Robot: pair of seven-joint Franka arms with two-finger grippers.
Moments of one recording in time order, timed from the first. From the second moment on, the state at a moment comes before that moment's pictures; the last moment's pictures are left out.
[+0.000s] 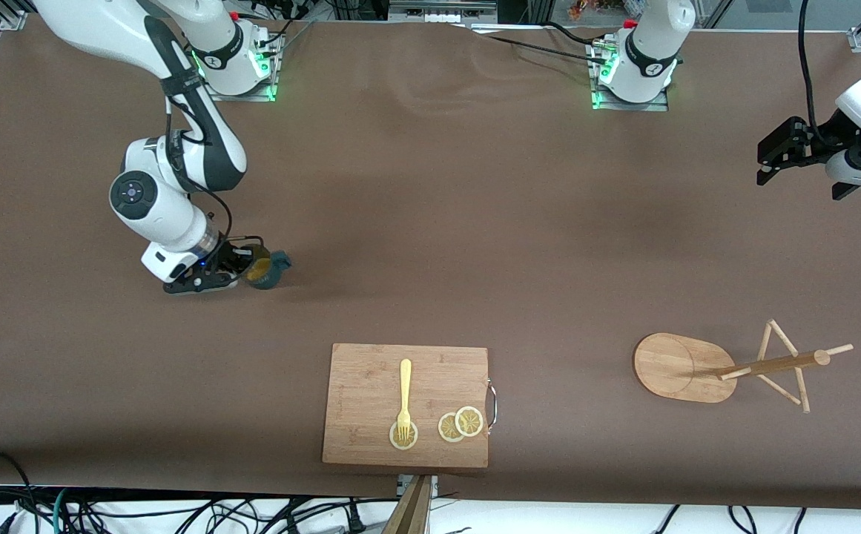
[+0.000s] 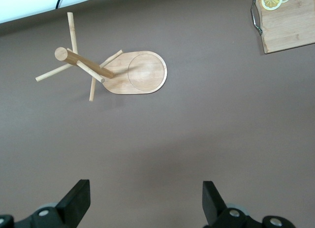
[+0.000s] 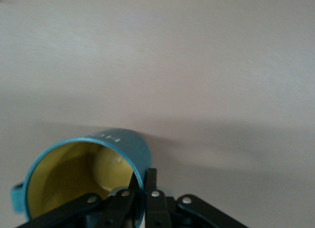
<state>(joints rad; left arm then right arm) -0.04 0.03 -0.05 -1.48 0.04 1.55 0.14 0.22 0.35 0.01 -2.09 0.02 2.46 0.05</state>
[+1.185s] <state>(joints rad) -0.04 0.03 -0.05 -1.48 0.04 1.55 0.14 0.89 0.81 0.01 -1.36 0.00 2.33 0.97</state>
